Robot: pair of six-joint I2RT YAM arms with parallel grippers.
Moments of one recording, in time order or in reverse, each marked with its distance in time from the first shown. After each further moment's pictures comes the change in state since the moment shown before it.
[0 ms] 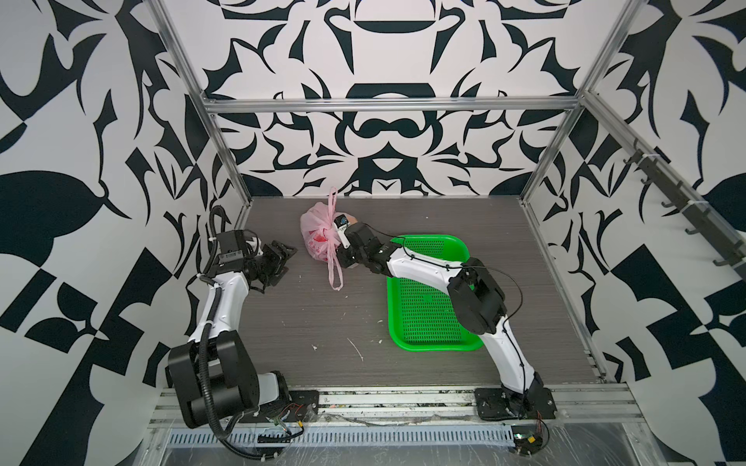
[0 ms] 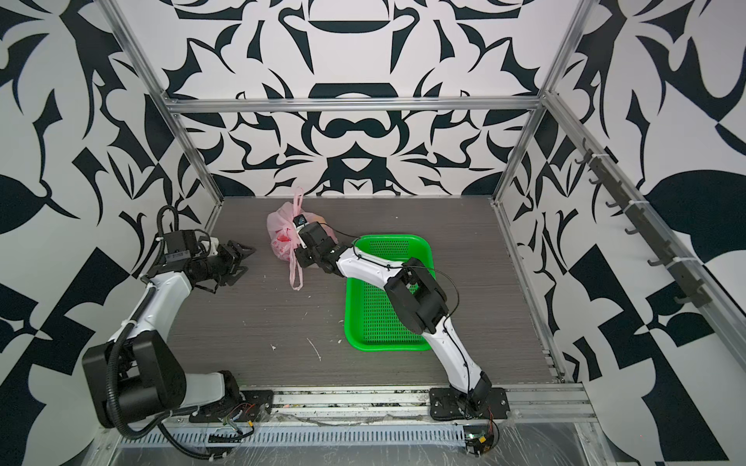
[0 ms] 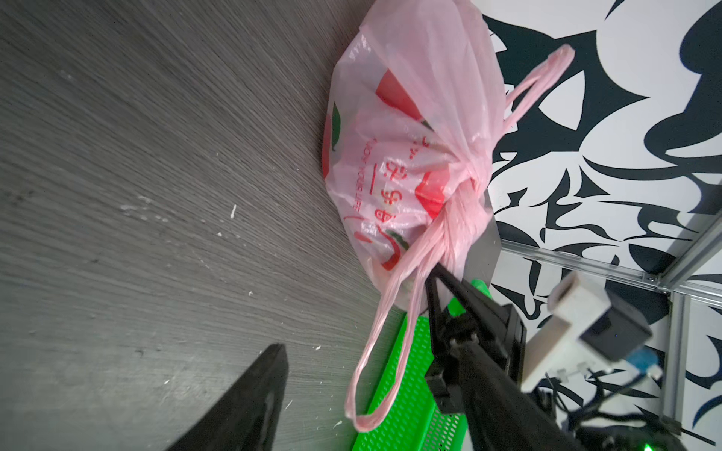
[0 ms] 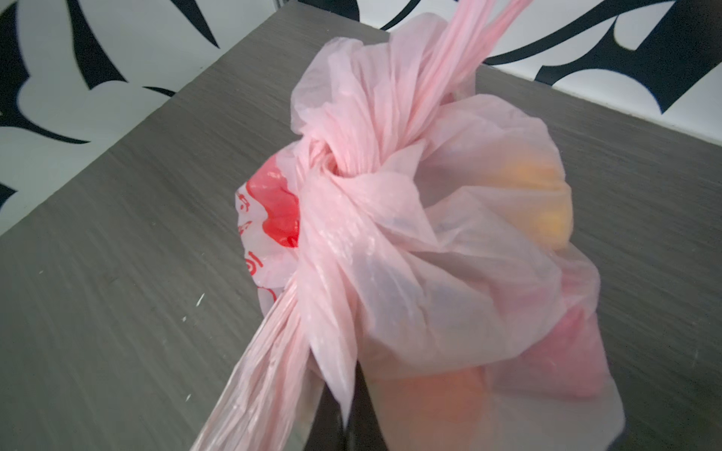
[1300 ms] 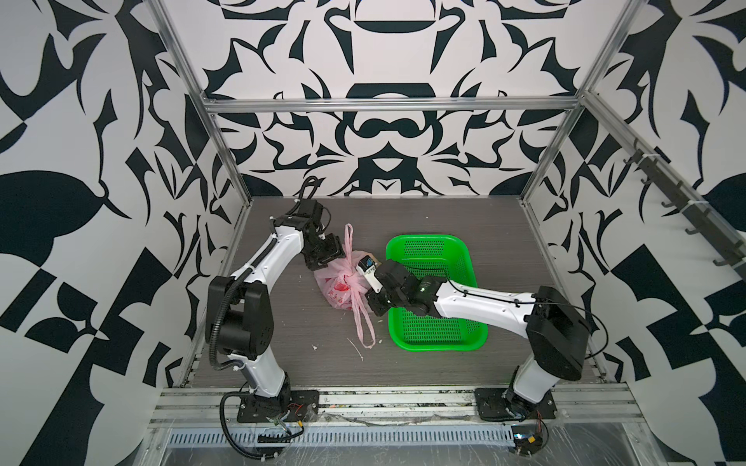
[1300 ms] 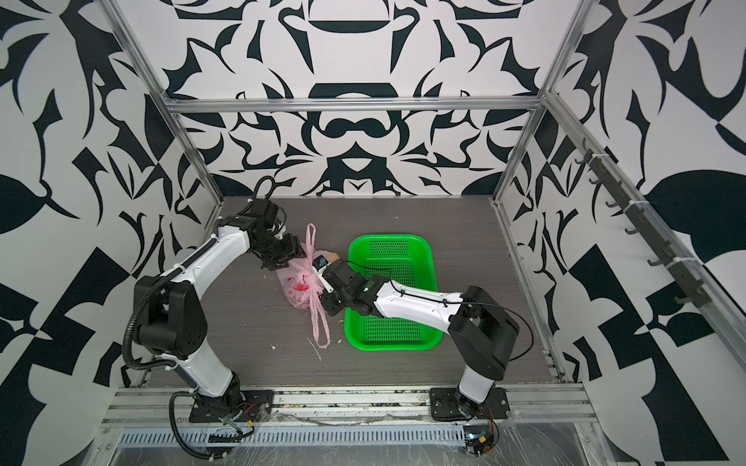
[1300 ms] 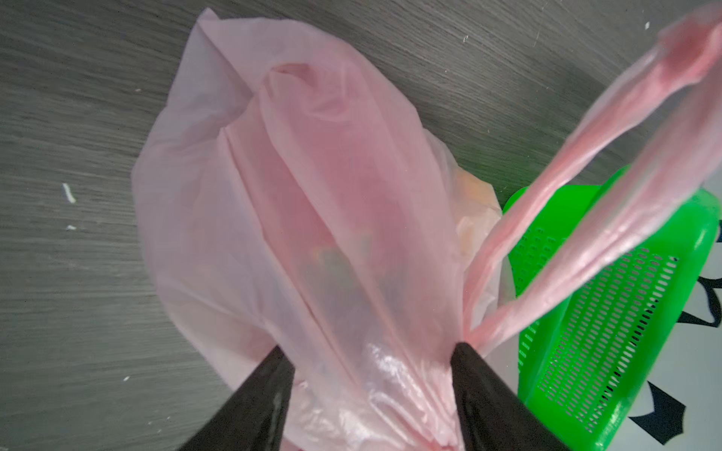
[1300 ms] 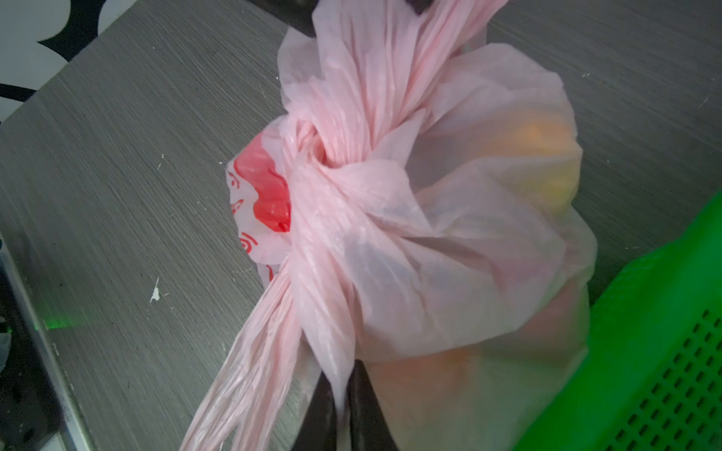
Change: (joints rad) left arm -0.516 0.377 0.464 -0.407 -0.377 0.206; right arm 0.107 -0.544 -0.616 -0.102 -0.043 0.033
